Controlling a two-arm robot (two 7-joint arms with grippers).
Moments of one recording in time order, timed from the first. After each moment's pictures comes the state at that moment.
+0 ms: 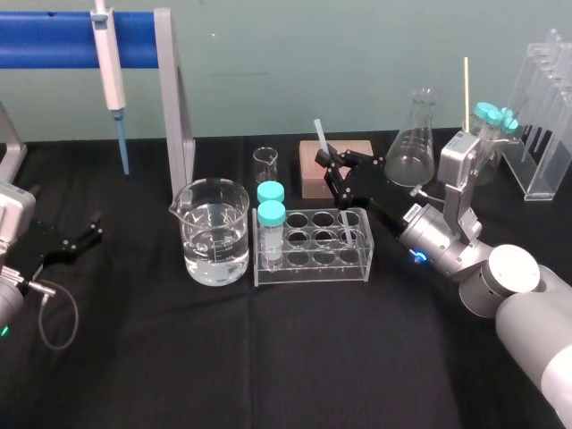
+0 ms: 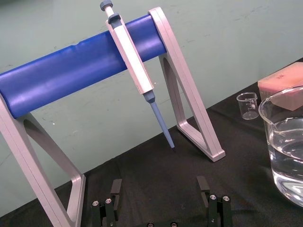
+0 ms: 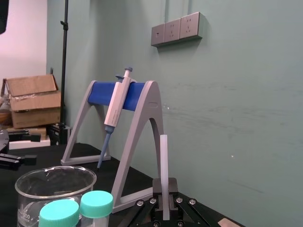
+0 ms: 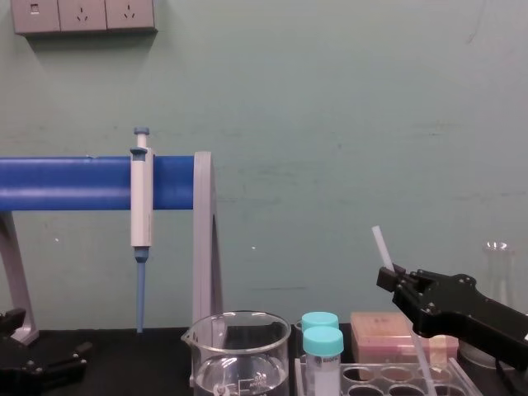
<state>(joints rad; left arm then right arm) -0.20 0.60 0.45 -1.41 -0.25 -0.12 0.03 0.65 0.16 -0.27 -0.54 0.43 -0.67 0.87</state>
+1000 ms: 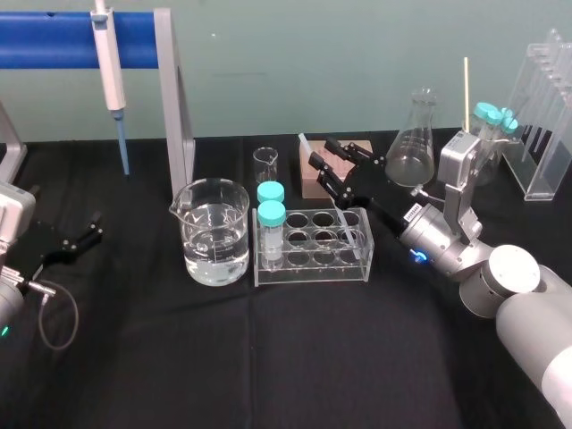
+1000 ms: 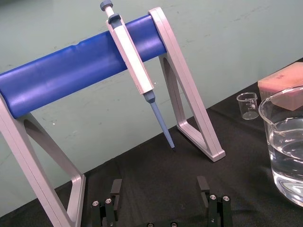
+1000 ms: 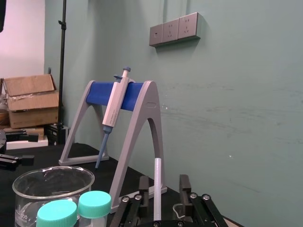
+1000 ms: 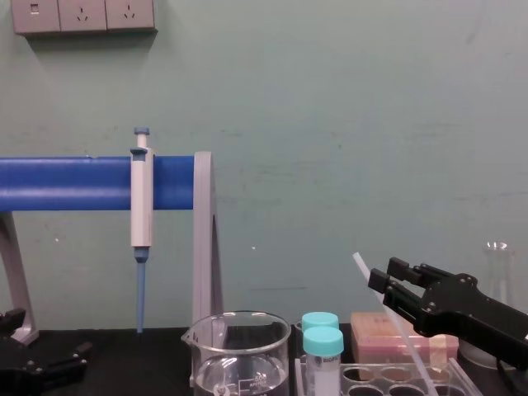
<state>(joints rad) -0.20 0.60 0.45 -1.41 -0.25 -0.12 0.03 0.65 0.17 -0.27 -0.55 0.43 -0.67 0.85</state>
